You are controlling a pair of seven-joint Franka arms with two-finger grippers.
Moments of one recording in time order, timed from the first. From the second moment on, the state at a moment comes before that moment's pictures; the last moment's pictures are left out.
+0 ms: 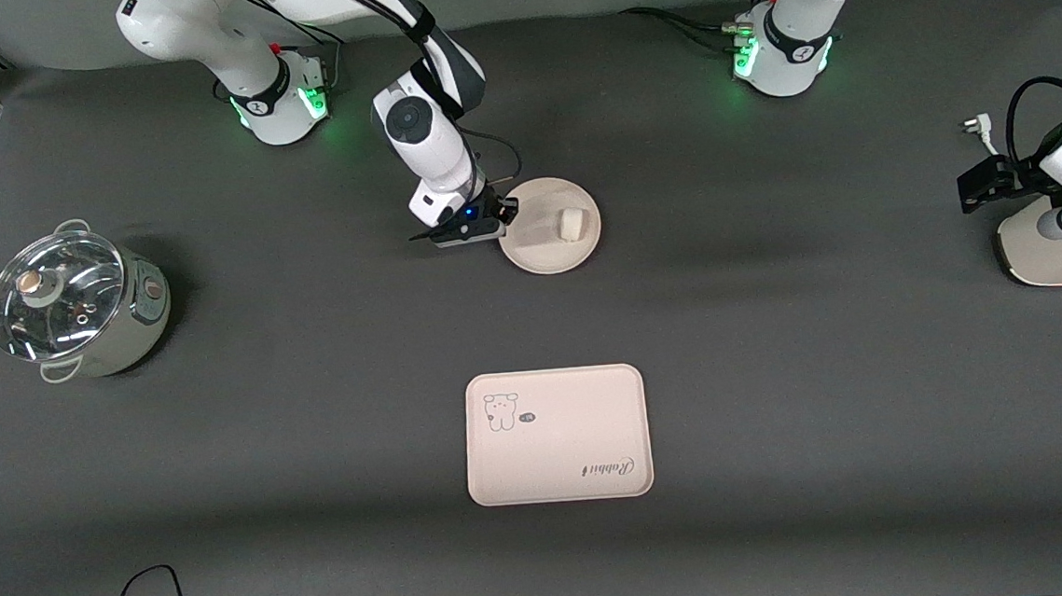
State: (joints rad) left arm 0.32 0.00 -0.31 -1.71 0.10 1.62 0.11; right arm 1.00 0.39 -0.06 -2.33 0.51 2.89 0.51
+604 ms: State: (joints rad) left arm 0.32 0.00 -0.31 -1.71 0.10 1.62 0.11; right arm 0.97 0.21 -0.07 -2.31 0.51 2.67 0.50
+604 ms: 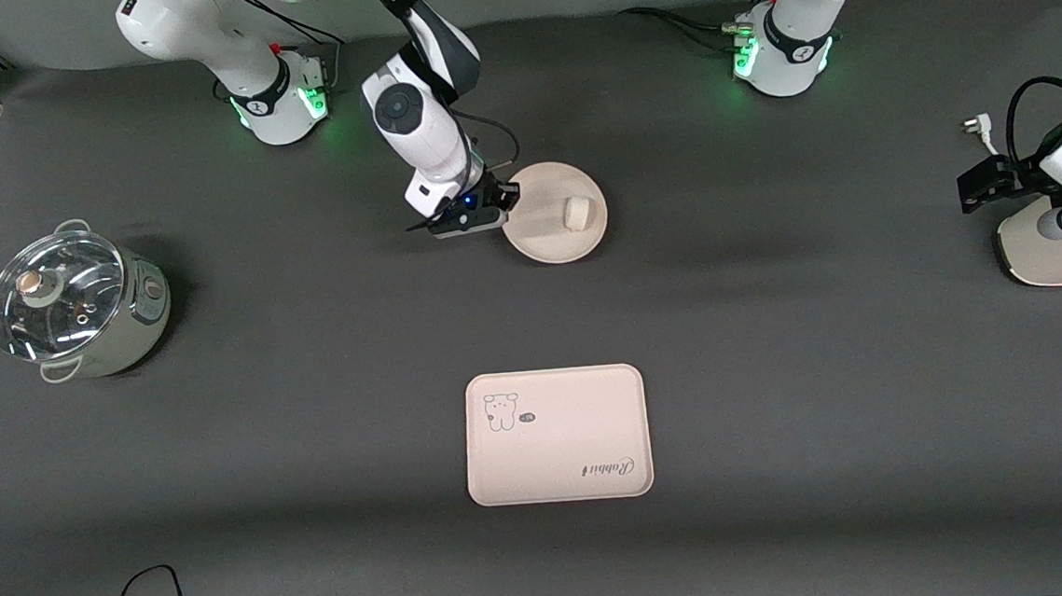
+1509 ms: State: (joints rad) left arm 0.32 0.00 -0.31 -1.71 0.10 1.63 0.11; right arm 0.75 0.26 -0.08 -2.01 0.51 2.56 0.33
